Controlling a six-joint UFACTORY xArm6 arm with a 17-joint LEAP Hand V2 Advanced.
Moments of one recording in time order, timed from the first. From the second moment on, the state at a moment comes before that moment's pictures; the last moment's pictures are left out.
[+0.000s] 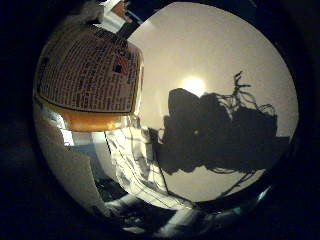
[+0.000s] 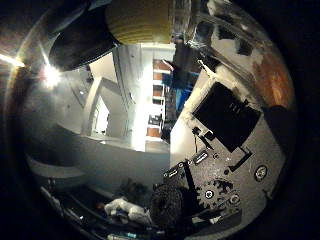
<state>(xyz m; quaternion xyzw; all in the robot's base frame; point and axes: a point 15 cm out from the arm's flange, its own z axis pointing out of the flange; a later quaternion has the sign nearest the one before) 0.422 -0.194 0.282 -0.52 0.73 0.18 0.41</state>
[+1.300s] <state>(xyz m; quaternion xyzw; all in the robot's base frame) 0.387 0.017 0.298 -0.77 0.54 0.14 -0.31</state>
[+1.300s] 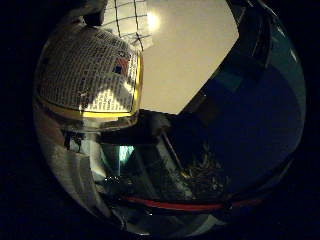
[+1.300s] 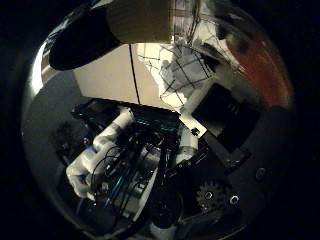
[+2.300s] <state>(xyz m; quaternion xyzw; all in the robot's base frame) 0.393 0.192 0.322 -0.81 0.51 0.26 -0.05</state>
